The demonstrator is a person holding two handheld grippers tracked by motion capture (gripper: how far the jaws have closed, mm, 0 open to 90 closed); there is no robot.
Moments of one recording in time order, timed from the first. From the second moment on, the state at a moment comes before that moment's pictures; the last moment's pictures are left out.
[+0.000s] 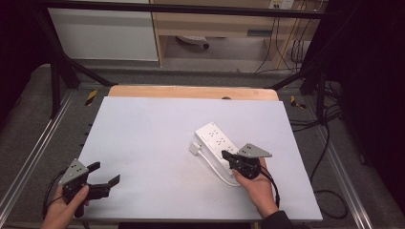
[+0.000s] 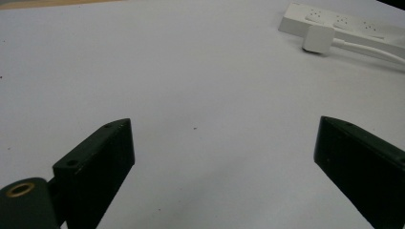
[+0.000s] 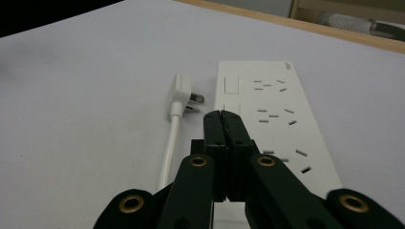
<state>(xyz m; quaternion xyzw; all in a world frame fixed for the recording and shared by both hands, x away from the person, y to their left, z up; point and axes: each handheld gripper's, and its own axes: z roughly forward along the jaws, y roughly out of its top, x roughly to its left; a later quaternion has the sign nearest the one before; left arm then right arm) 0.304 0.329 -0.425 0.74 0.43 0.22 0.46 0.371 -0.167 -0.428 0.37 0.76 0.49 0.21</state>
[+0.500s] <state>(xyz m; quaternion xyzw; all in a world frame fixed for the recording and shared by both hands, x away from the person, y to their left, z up) 0.304 0.328 -0.425 0.74 0.43 0.22 0.46 0.384 -0.158 -0.442 0.38 0.77 0.48 0.19</state>
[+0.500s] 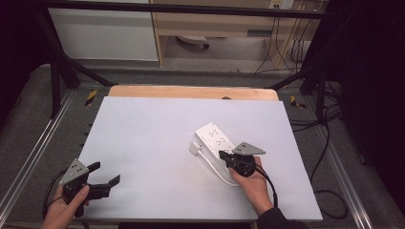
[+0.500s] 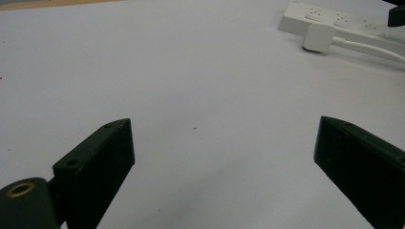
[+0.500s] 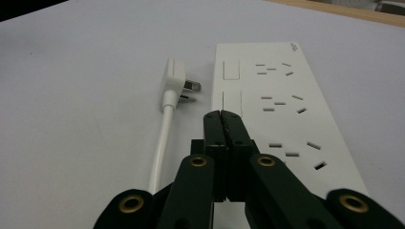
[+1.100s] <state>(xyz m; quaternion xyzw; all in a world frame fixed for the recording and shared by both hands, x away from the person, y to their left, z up) 0.304 0.328 -0.425 0.74 0.43 0.22 0.46 0.388 -0.158 -0.448 0.39 0.77 0.46 0.19</state>
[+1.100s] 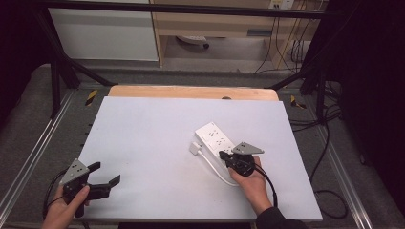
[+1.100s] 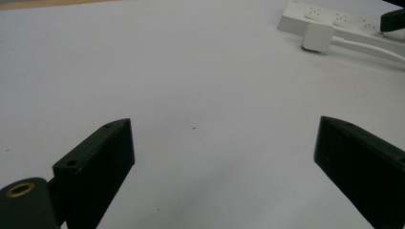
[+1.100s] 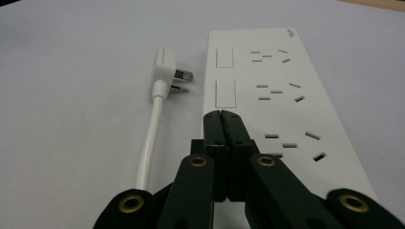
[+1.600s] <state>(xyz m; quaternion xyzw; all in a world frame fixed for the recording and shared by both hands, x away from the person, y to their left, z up) 0.304 0.327 -0.425 0.74 0.43 0.22 0.46 0.388 -0.158 -0.450 0.39 0.77 0.46 0.19</state>
